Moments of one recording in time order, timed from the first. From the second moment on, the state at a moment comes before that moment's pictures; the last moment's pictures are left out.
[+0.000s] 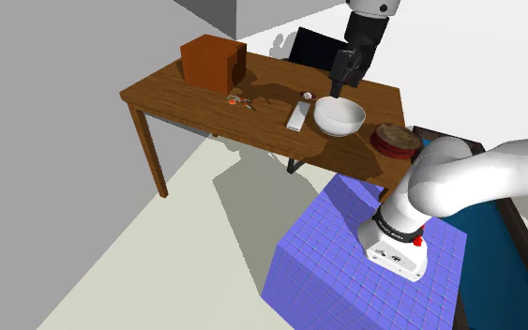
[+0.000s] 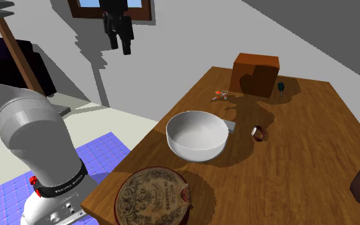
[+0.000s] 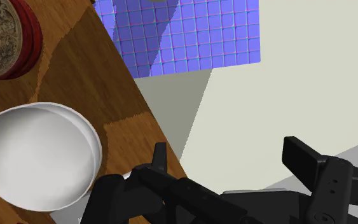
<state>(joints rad) 0.01 -0.82 0.05 -2.34 0.06 1.49 0.14</state>
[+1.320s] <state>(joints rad) -0.21 -0.33 0.03 -2.33 0.01 1.98 0.47</state>
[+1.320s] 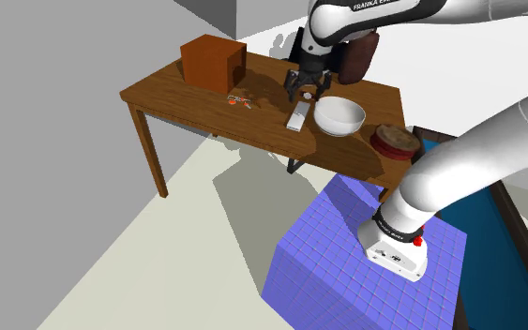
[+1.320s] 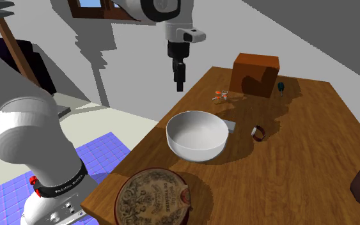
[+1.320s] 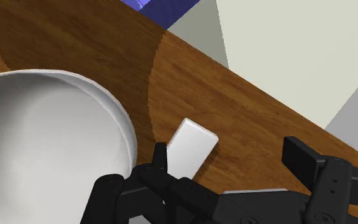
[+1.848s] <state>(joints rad) -0.28 -0.08 -0.02 -2.24 -0.02 2.15 0.61</state>
